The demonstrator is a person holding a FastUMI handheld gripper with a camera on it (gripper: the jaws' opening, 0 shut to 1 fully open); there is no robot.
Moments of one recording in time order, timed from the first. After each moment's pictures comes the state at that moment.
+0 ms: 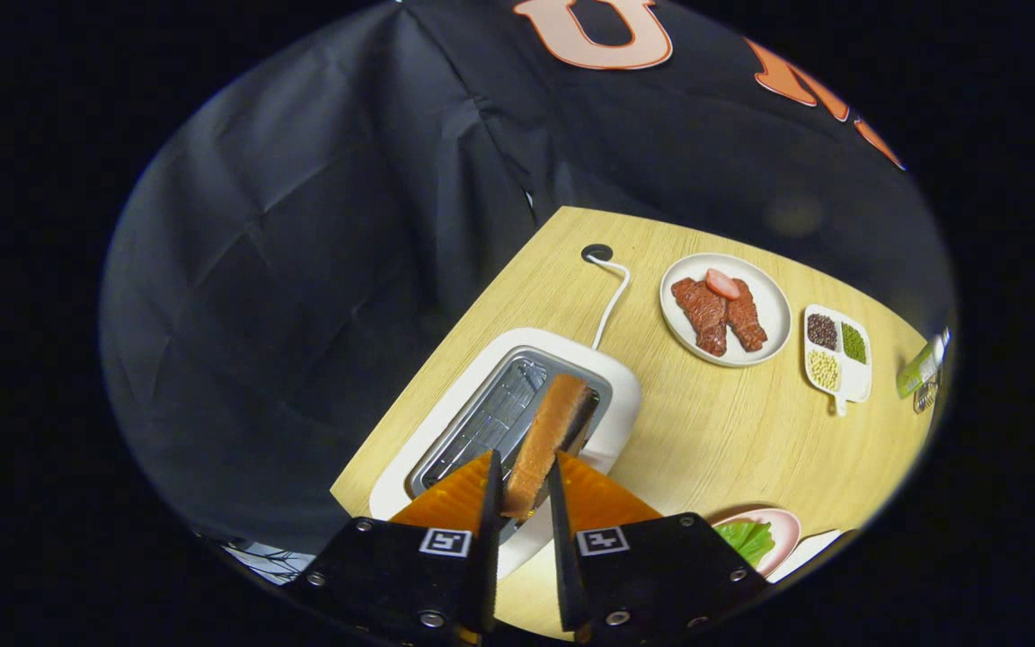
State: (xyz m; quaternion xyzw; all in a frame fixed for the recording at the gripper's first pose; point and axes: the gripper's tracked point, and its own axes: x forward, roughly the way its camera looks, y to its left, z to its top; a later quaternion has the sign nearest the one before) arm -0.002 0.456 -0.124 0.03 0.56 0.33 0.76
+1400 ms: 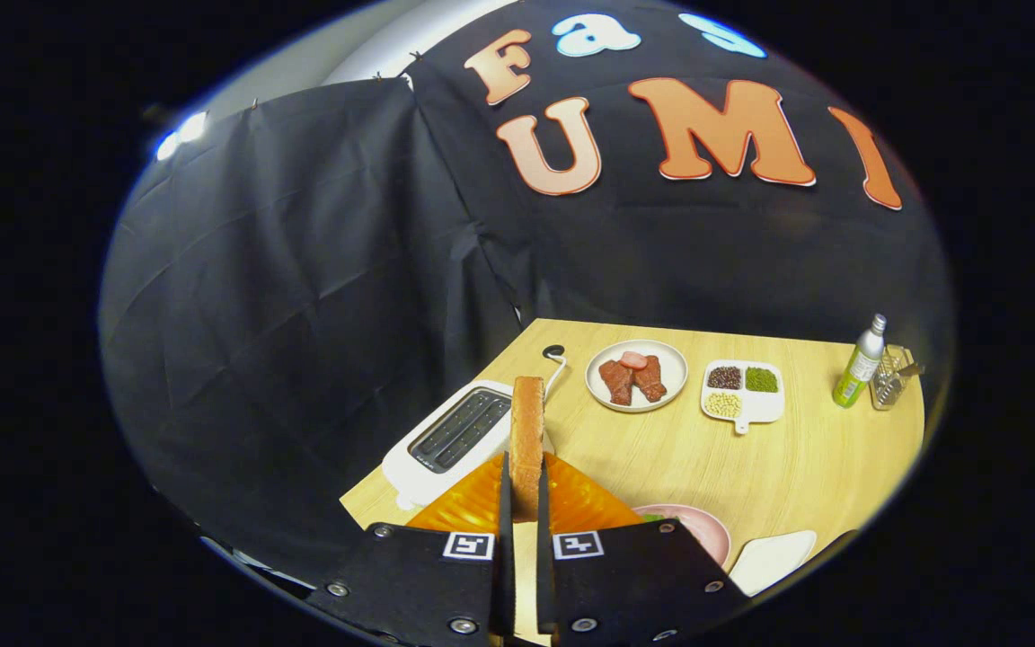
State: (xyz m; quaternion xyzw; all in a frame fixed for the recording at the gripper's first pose) arm -0.023 0.285 -0.036 0.13 0.40 0.32 0.85
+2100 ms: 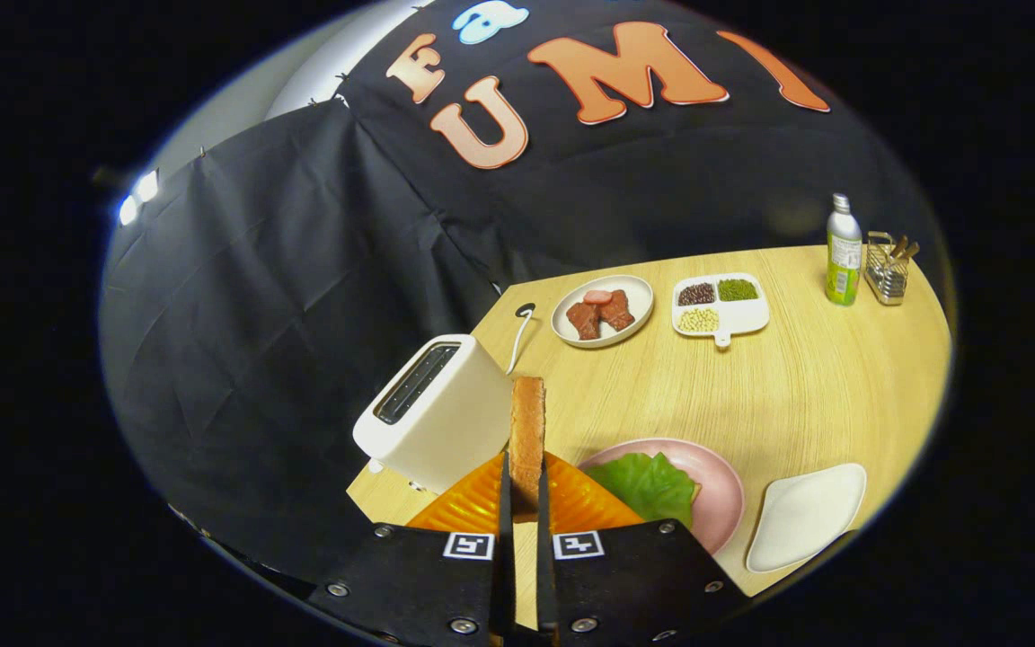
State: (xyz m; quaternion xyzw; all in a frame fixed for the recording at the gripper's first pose) arm -0.062 0.232 -0.126 0.20 0.45 0.29 0.82
